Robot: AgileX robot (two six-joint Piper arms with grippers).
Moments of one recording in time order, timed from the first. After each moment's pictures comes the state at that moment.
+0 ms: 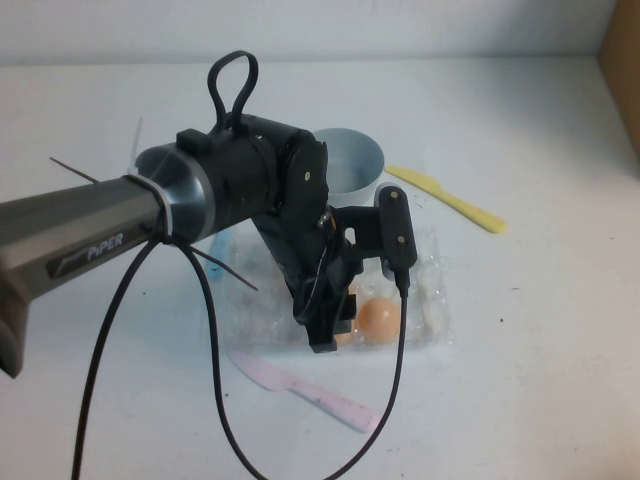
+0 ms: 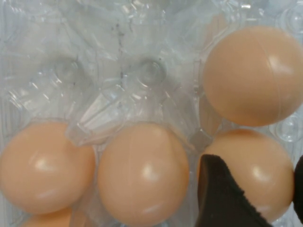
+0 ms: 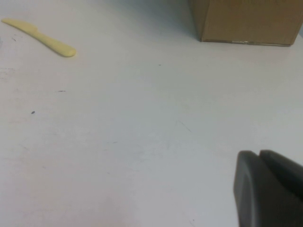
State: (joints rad) right arm -0.09 -0.02 0.03 0.12 0.37 -0.14; left arm -0.68 1.93 -1.48 -0.10 0.91 0.93
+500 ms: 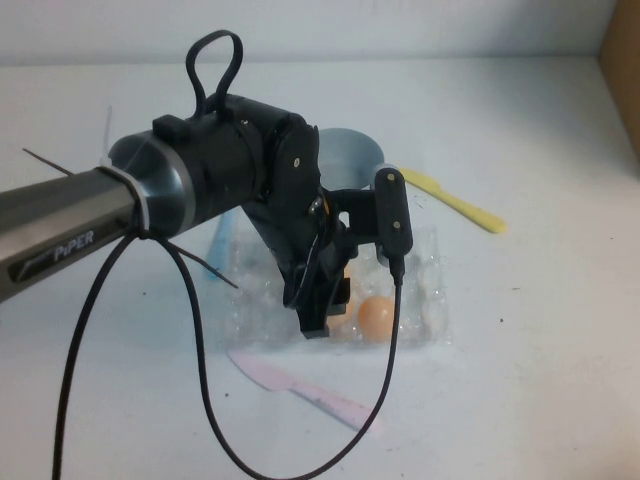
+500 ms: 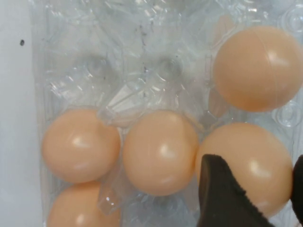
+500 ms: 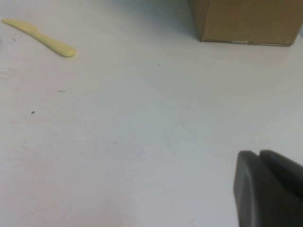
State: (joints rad) right arm -0.09 -0.02 0.03 0.12 0.37 -0.14; left arm -0.68 1.88 -1.48 -0.06 0.91 0.93
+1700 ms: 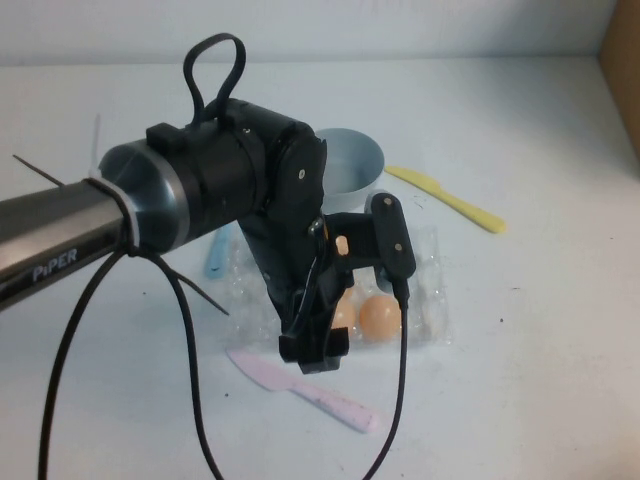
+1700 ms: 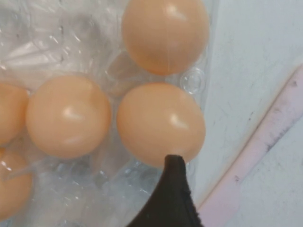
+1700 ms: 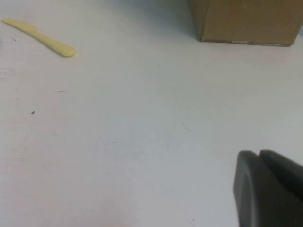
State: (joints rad) right arm -0.09 -0.02 0.03 0.12 0.37 -0.14; left arm -0.72 1.83 -1.44 -0.06 1.06 0.81
